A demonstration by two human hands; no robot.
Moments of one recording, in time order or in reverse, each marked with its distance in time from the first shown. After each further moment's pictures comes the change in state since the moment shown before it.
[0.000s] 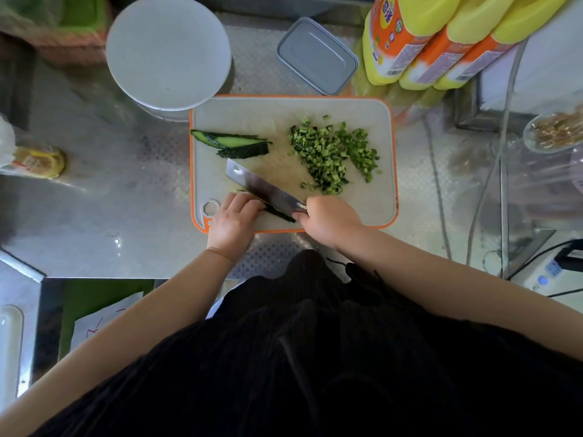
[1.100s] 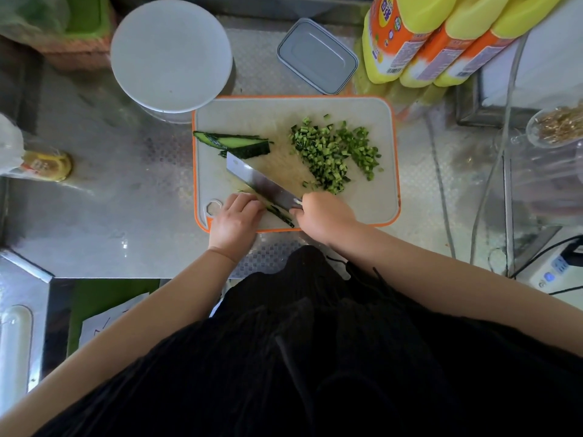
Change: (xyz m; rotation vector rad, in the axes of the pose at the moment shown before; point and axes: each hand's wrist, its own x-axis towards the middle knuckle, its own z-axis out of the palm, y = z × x) left_hand -0.001 0.002 -0.002 0.039 0.047 0.015; right_hand 0.000 -0.013 0.000 0.019 0.027 0.027
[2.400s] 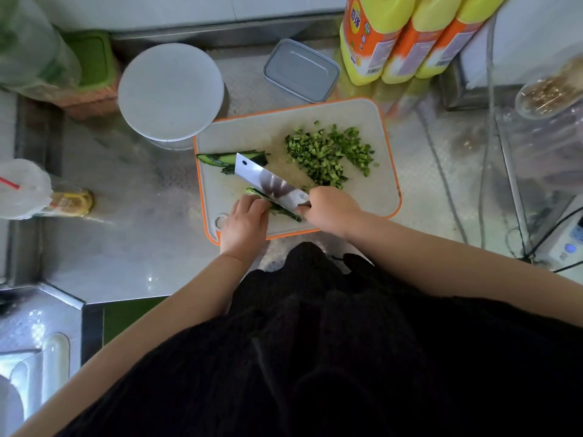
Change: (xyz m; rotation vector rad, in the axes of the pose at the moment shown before) left_hand 0.016 0.017 -0.017 0.017 -0.111 -0.091; right_hand 0.006 0.014 0.002 0.114 0.085 0.030
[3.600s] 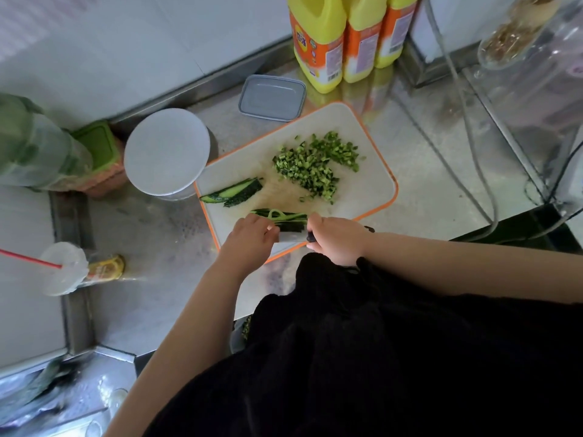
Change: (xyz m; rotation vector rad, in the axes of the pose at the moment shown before) left_hand 0.034 0.019 -0.056 0.127 -0.631 -0.039; right_hand -0.050 0.015 0.027 -0.020 0.048 -0.268
